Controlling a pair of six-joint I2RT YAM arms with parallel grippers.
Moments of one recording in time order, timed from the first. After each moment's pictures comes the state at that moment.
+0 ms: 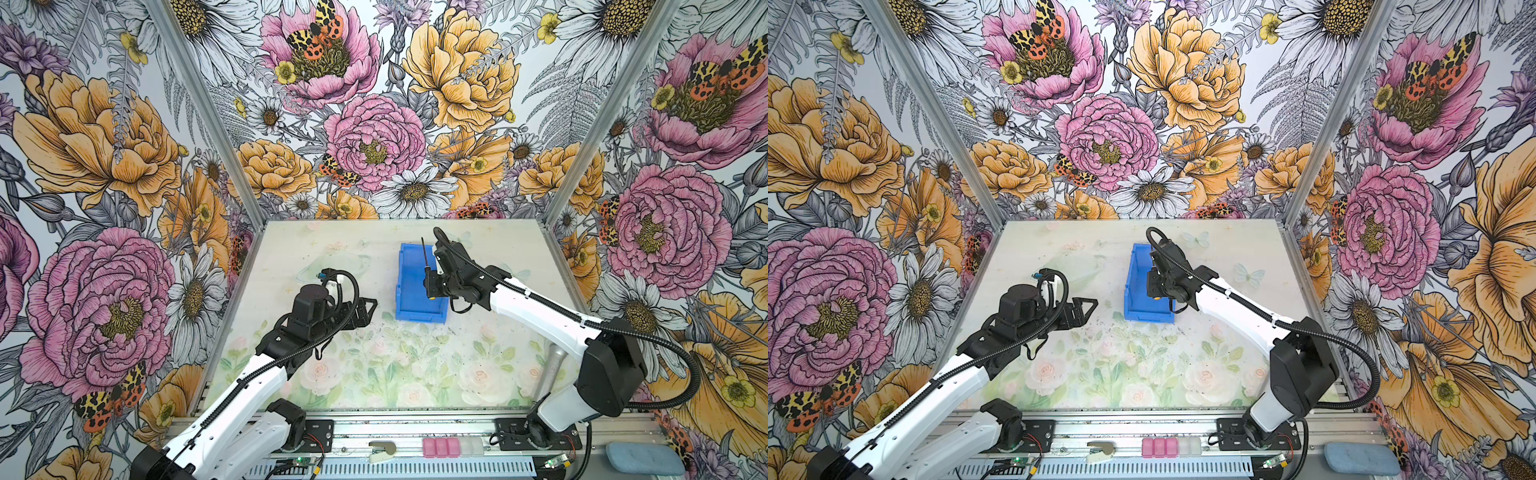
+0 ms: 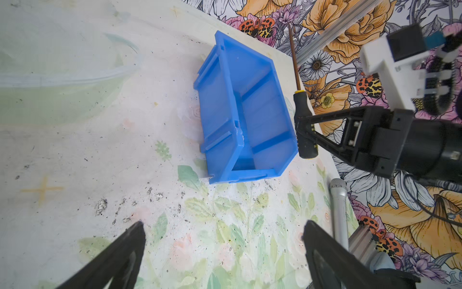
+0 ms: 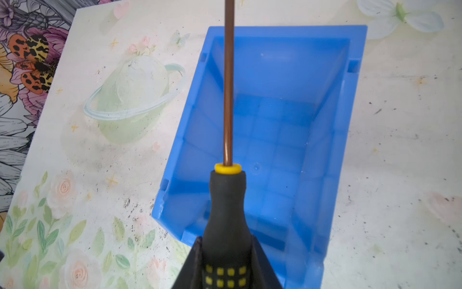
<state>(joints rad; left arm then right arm) -0.45 0.88 0.65 -0.35 0.20 -0.58 0.64 1.58 1.26 -0.55 0.05 0.54</state>
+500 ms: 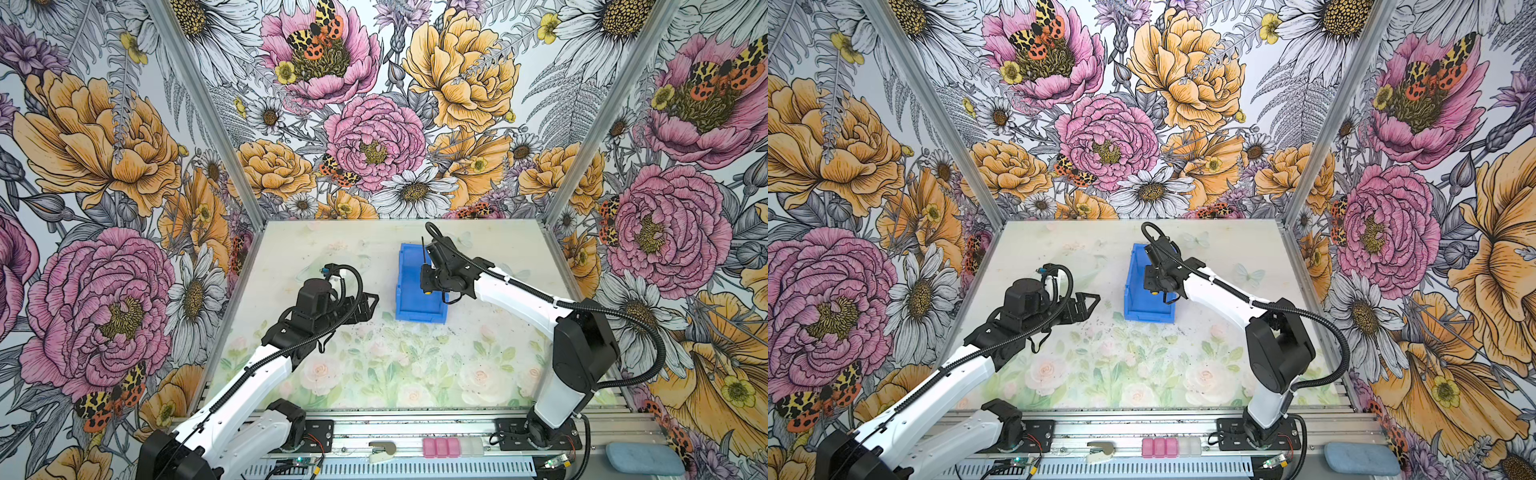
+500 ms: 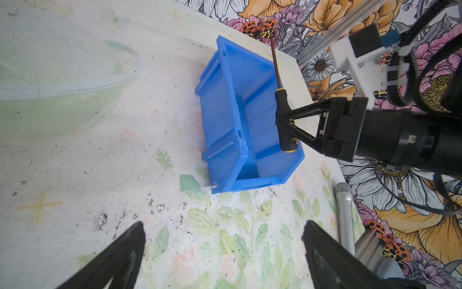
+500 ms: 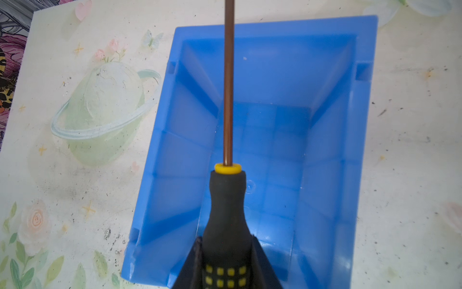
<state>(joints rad) -0.43 0.95 0.67 -0.30 0.21 -0.56 0.62 1.72 1.35 -0.55 0.07 0.57</state>
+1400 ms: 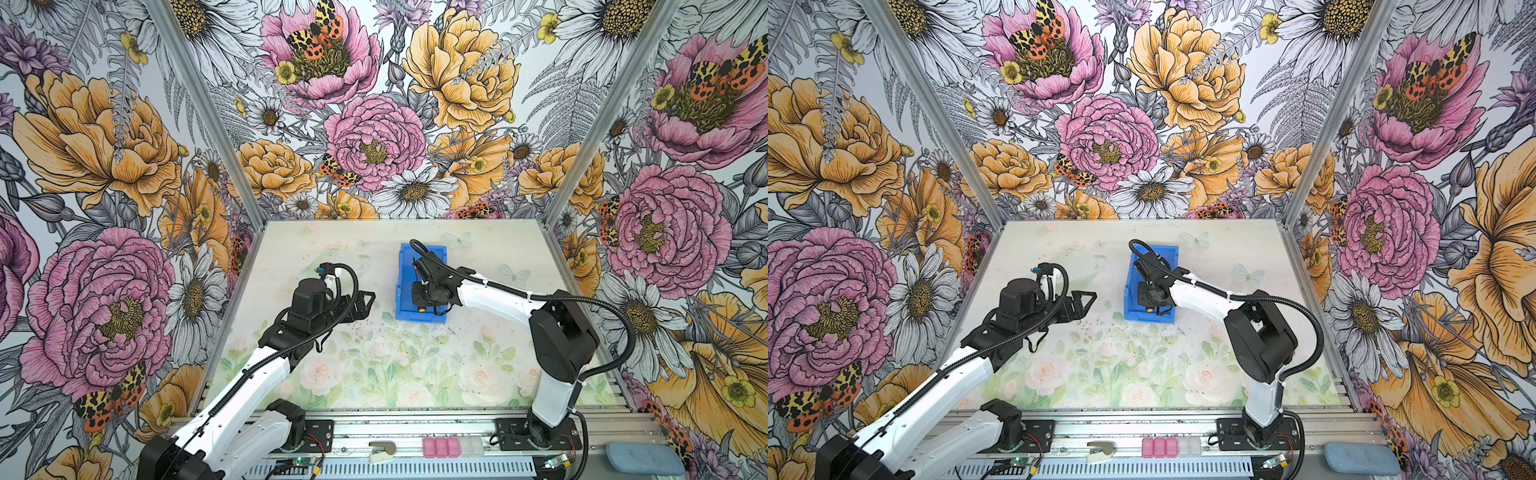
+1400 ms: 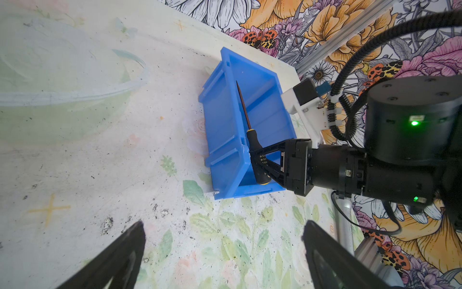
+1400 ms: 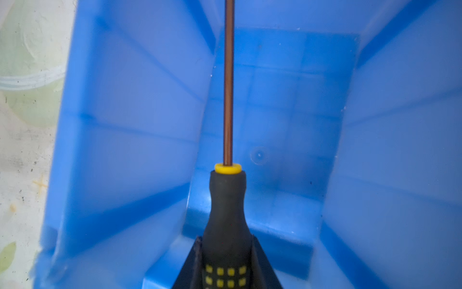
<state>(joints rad) -0.40 0.93 0.66 -0.29 0.23 -0.56 0.67 1.83 1.31 -0.54 0.05 0.60</state>
